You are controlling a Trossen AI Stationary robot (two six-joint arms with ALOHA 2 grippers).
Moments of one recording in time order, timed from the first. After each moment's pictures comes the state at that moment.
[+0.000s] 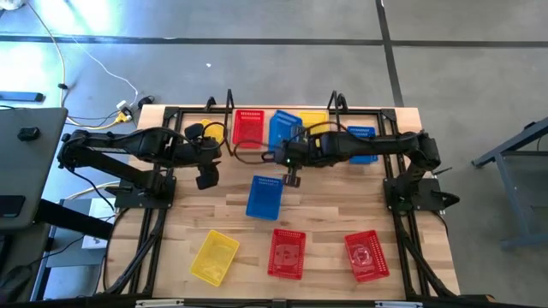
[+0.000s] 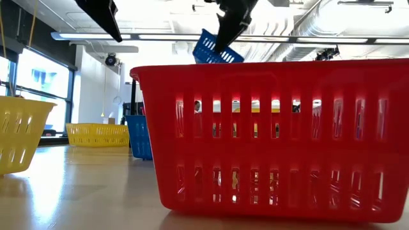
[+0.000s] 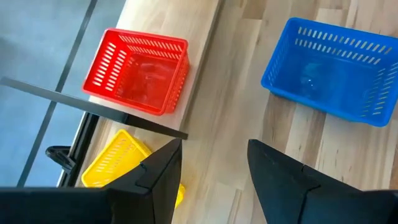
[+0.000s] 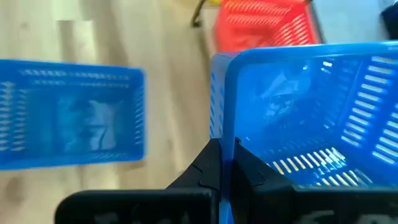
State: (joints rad) left arm 0.05 1.12 1.19 -1.14 -0.44 -0.17; right arm 0.00 1.79 1.72 -0.94 0.38 0.00
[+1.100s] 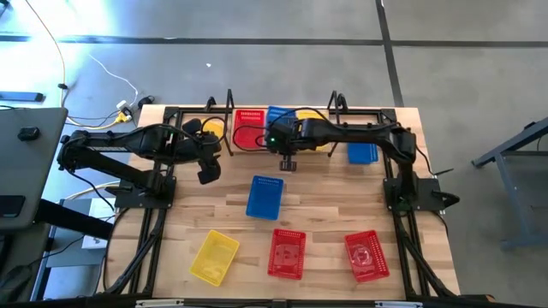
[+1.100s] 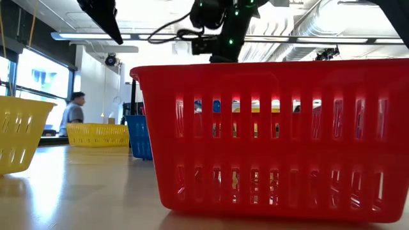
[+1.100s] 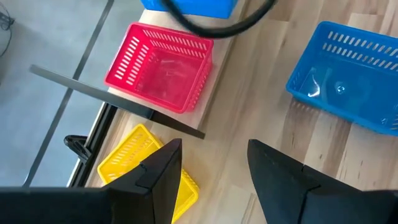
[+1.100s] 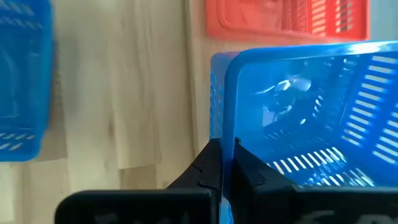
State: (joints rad) left arm 0.10 1.12 1.19 -1.14 -0.48 -0.18; right arm -0.20 1.98 1.72 -0.89 0.28 -0.26
